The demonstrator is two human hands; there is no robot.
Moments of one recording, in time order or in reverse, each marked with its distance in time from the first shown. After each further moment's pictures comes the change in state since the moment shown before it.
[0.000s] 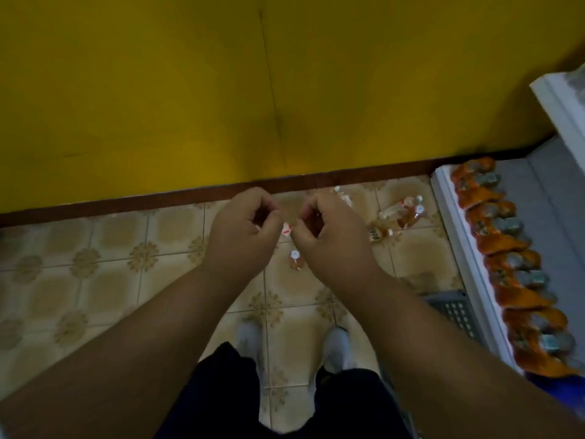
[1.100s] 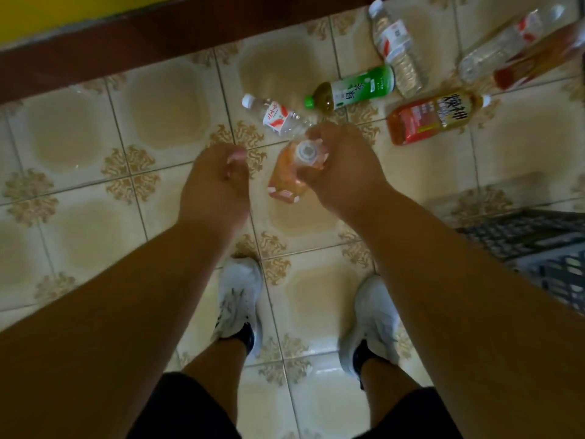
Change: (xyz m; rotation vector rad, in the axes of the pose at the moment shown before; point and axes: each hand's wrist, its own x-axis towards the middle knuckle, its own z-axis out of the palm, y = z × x) left_hand 0.026 -0.439 0.235 0.145 -0.280 -0.655; right_hand 0.099 0.413 0.286 -0.156 -0.224 0.437
